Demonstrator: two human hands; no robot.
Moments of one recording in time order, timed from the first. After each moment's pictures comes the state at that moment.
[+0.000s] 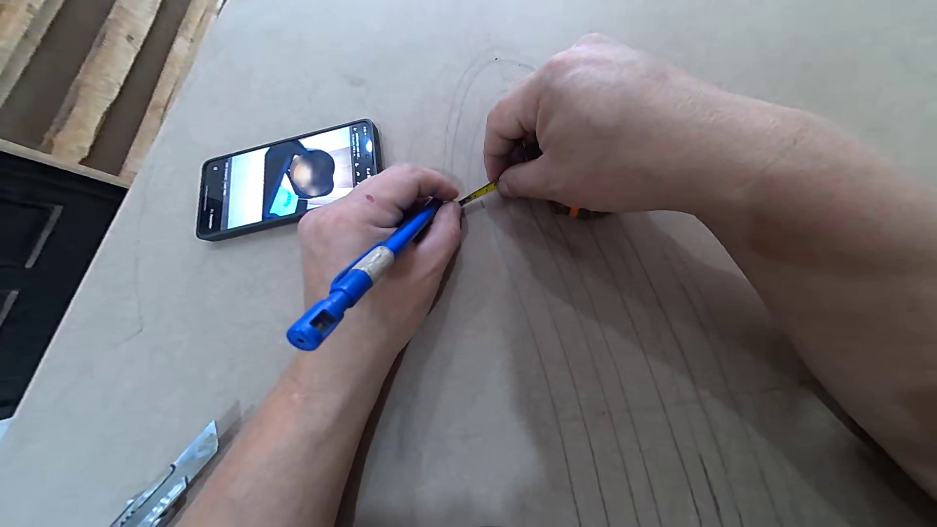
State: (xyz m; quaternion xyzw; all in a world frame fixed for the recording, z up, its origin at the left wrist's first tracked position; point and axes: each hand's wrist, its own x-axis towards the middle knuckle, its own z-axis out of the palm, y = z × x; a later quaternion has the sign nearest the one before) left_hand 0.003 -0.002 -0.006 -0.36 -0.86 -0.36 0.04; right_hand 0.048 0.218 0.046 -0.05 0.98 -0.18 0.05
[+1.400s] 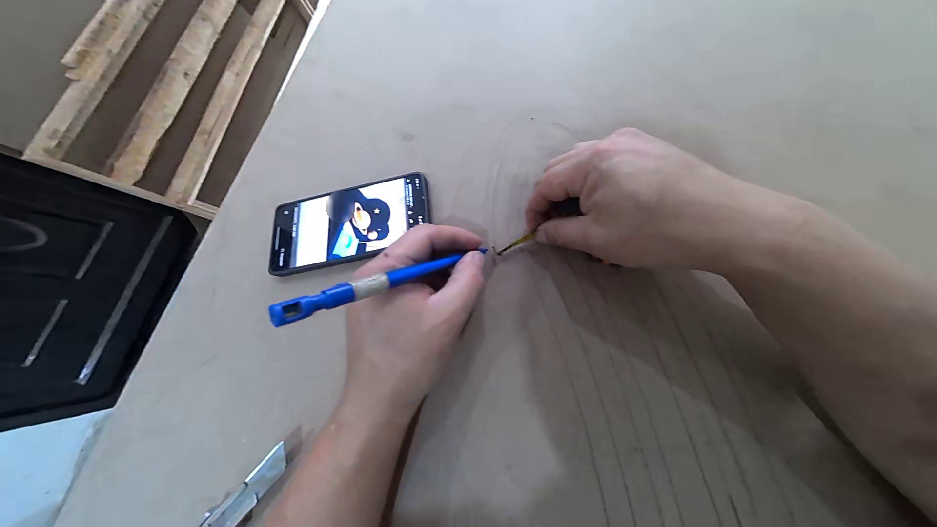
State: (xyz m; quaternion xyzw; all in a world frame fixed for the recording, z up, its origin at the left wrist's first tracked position) left_hand 0.008 -0.013 0.006 -0.24 -0.82 -0.52 -0.08; right_hand 0.045 0.224 0.034 -0.06 0.97 -0.23 0.05
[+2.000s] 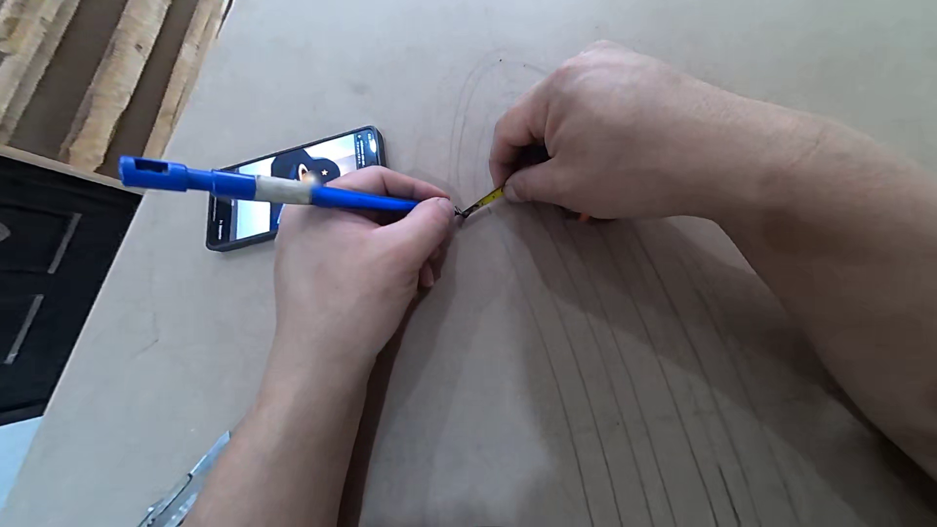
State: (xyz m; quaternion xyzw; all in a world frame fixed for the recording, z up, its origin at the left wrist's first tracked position) left_hand 0.000 0.000 0.010 -0.19 -0.83 -0.51 -0.11; right_hand 0.047 0.220 0.042 -0.04 0.97 -0.21 0.06
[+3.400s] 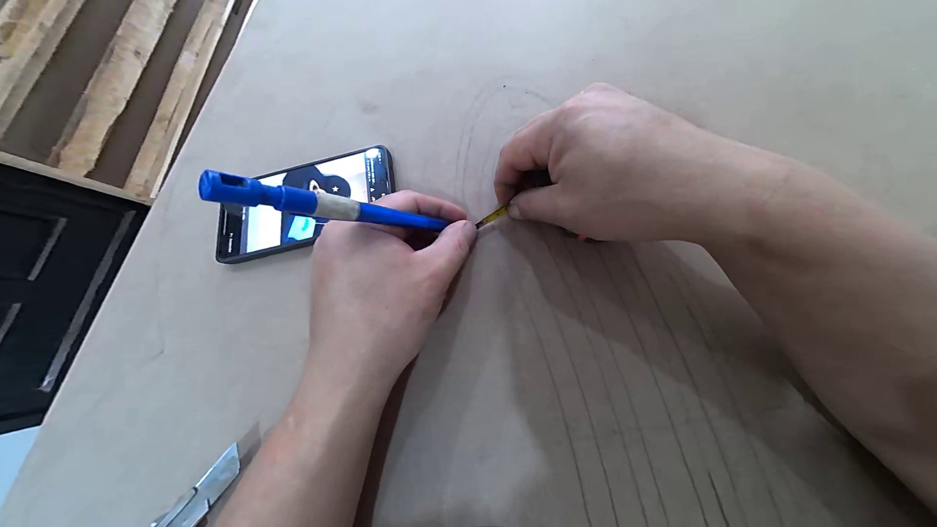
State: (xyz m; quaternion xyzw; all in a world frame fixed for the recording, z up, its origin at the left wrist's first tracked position) left_hand 0.006 0.006 0.015 -0.19 -0.88 -0.42 -0.09; right_hand 0.047 0.220 0.042 -0.05 0.97 -0.23 0.07
